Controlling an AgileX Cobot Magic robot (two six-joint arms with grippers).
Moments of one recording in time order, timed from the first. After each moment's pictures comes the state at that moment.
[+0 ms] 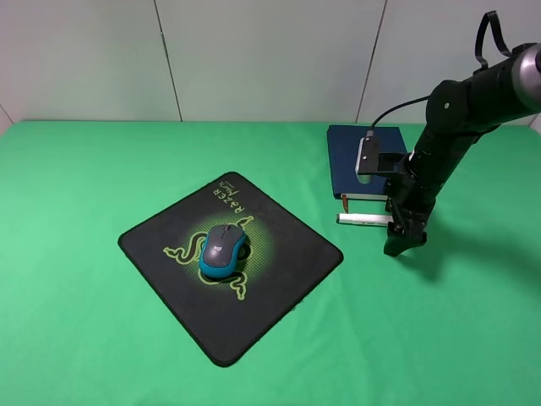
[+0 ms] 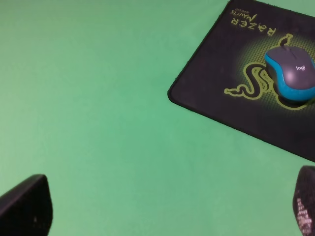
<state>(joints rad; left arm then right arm) -0.10 0.00 -0.49 -0.06 1.07 0.21 0.22 1.96 -1.09 0.08 0.69 -1.14</state>
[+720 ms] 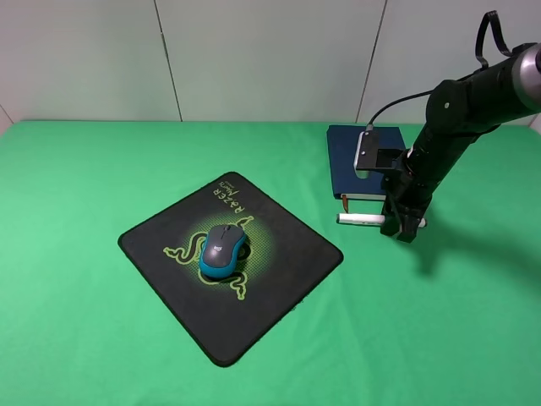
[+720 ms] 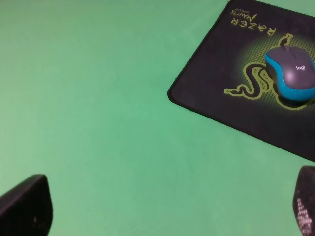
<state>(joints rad) -0.10 0.00 -0.49 -0.06 1.07 0.21 0.22 1.96 -1.09 0.09 0.62 -1.14</state>
